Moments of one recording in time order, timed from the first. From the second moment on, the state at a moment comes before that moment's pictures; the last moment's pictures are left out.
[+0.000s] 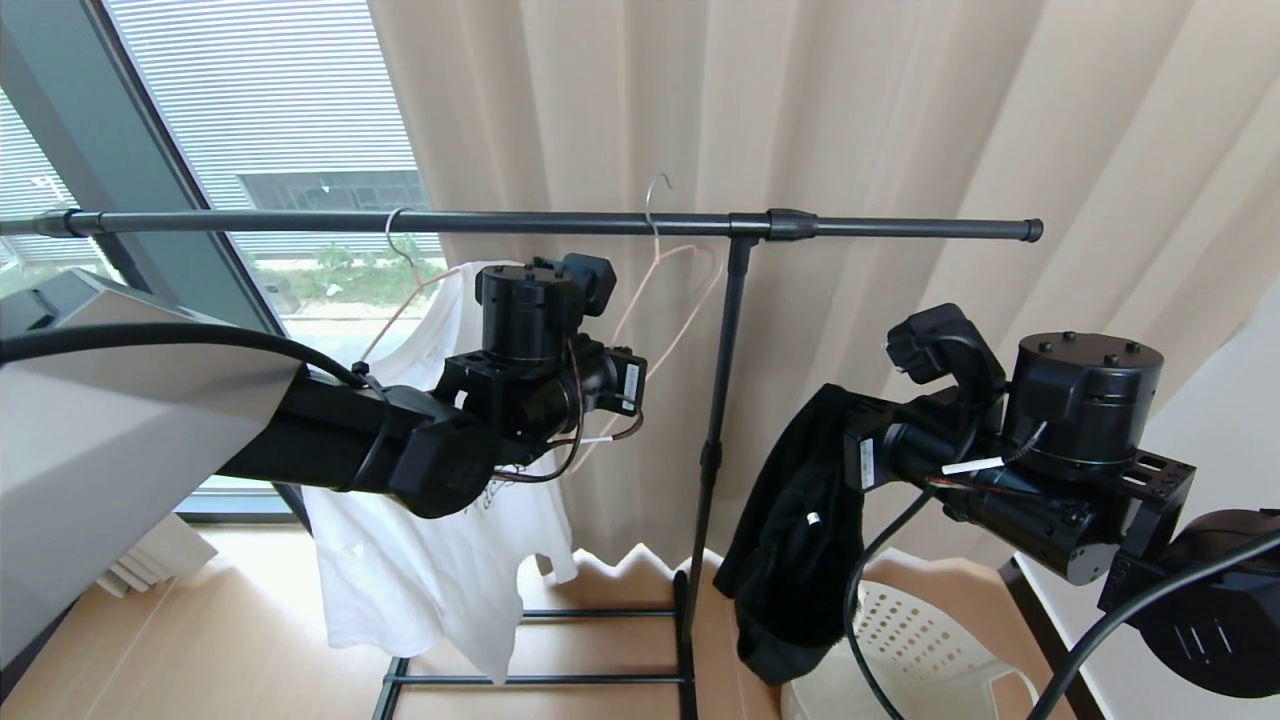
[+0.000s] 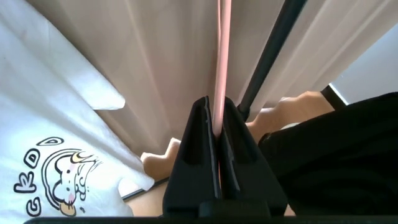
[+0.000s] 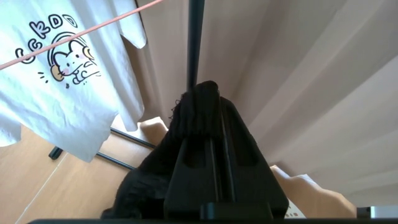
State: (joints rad) left arm -0.57 2.08 -1.28 -0.56 0.16 0.02; right arm 0.50 1.76 -0.67 -0.86 -0.17 -0.04
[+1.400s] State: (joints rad) left arm -0.67 1.45 -0.18 -0.99 0.04 0.11; right arm 0.51 1.75 -0.68 -0.86 -0.32 -0.11
